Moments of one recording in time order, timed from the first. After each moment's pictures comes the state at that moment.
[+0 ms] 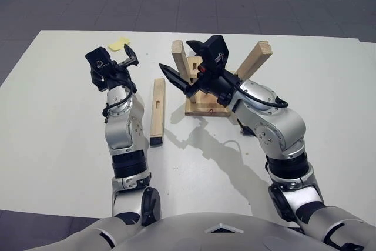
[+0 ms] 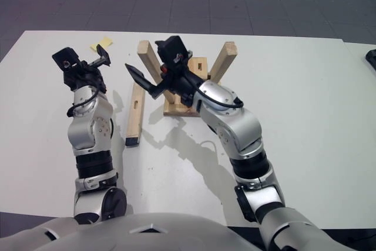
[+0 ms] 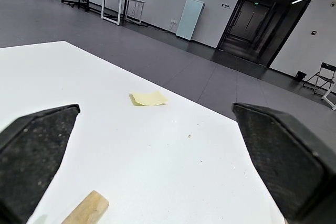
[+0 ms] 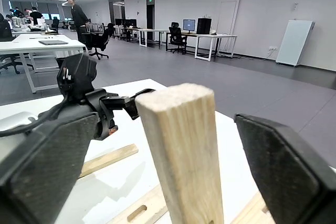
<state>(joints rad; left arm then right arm) -0.38 -0.12 0.26 -0.13 -0.08 0.38 0.33 -0.46 -0.16 0.27 -0.42 0.40 0.71 0.29</state>
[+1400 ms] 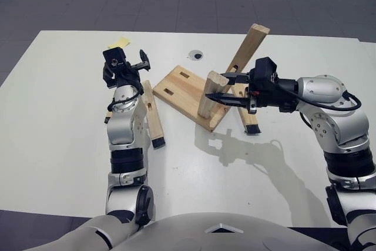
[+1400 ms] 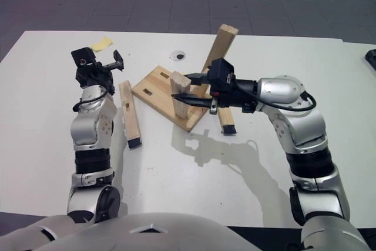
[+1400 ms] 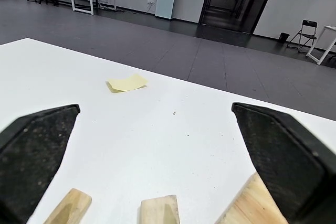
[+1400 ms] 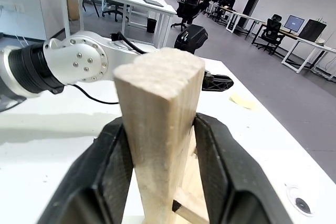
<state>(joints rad) -0.41 -0.02 0.18 -0.04 -0.07 0.45 0.24 -0.43 -0.64 0.13 -0.29 0.49 0.39 1.05</state>
